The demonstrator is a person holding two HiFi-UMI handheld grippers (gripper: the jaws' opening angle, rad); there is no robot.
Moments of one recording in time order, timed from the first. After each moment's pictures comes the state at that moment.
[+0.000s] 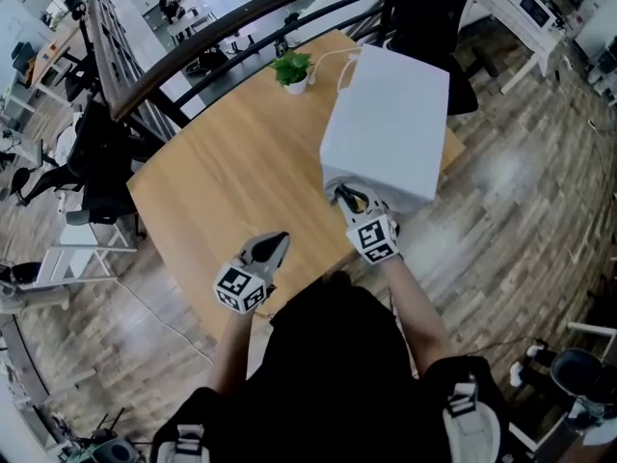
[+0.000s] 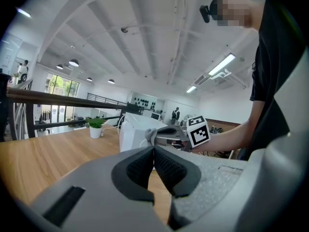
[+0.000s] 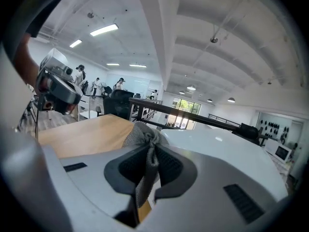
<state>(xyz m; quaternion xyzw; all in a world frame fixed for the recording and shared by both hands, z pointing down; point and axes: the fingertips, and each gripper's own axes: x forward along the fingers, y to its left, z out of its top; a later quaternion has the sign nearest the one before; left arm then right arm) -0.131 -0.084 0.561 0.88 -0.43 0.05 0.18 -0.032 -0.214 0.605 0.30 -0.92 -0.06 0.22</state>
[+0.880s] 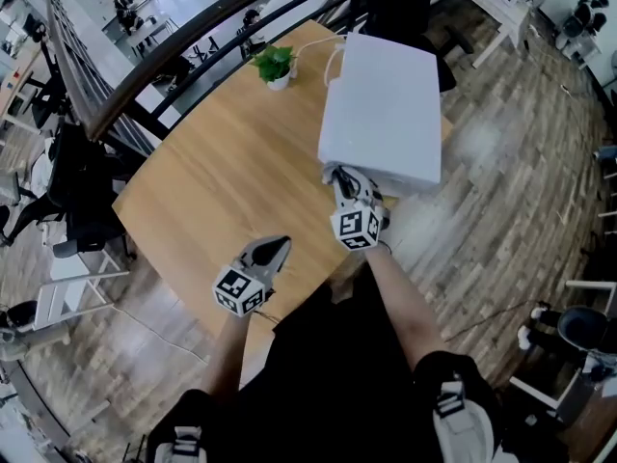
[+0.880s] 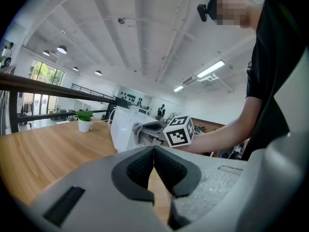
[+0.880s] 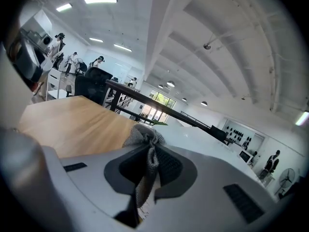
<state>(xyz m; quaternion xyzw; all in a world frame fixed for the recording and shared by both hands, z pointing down) -0.165 -0.082 0.582 0.92 -0.34 0.06 0.20 -0.055 -0.252 0.626 0.46 -0.83 -0.12 0.28</state>
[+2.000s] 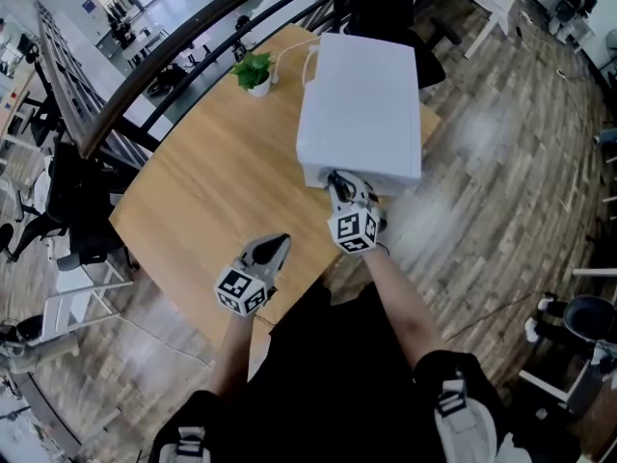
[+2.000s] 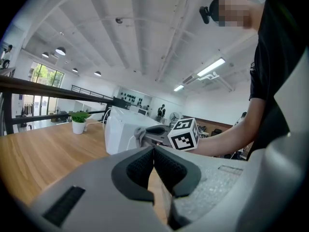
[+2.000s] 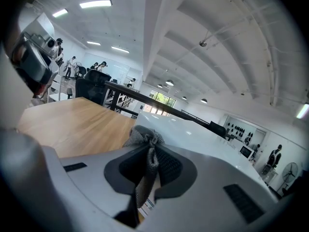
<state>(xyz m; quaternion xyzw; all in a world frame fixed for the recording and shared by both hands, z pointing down) -0.112 -0.097 0.577 0.92 -0.34 0.06 0.20 -0.005 -0.247 0.631 0.46 -0.84 -0.10 0.27</state>
